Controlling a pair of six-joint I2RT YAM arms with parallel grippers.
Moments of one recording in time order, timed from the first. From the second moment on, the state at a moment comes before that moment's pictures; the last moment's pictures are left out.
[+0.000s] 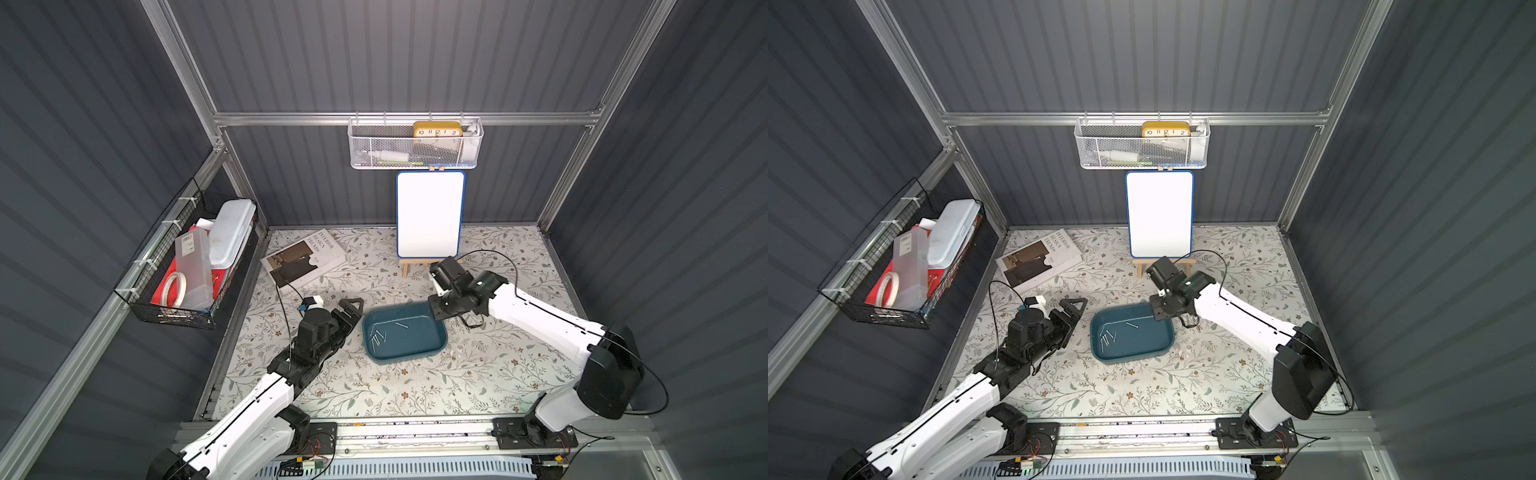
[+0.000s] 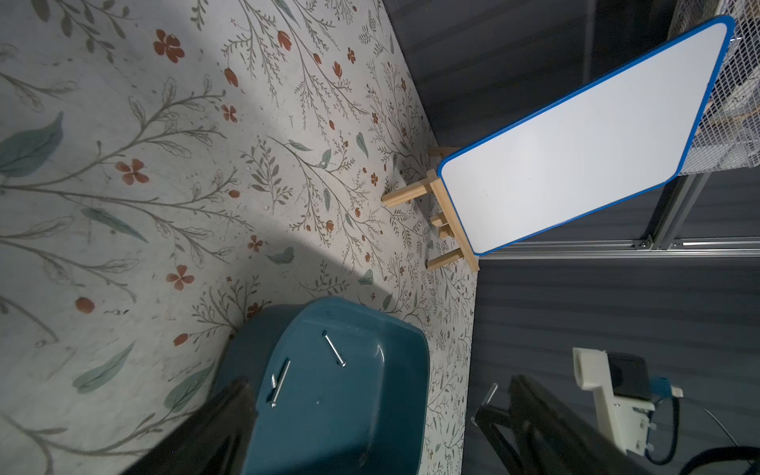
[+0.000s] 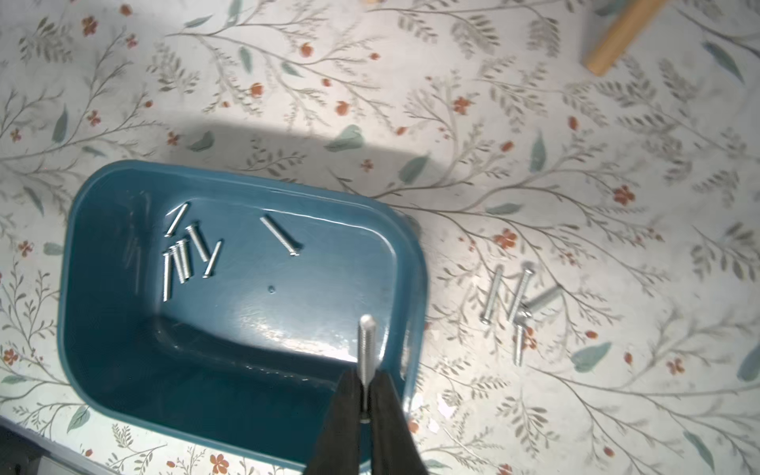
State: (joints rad) left arm -0.50 0.85 0.43 -0.02 0.04 -1.22; right arm 0.64 1.51 1.21 -0.82 0.06 0.41
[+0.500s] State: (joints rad) left arm -0.50 0.91 0.44 0.06 0.08 -1.19; right arm 0.48 1.50 1.06 -0.83 -0.01 0.45
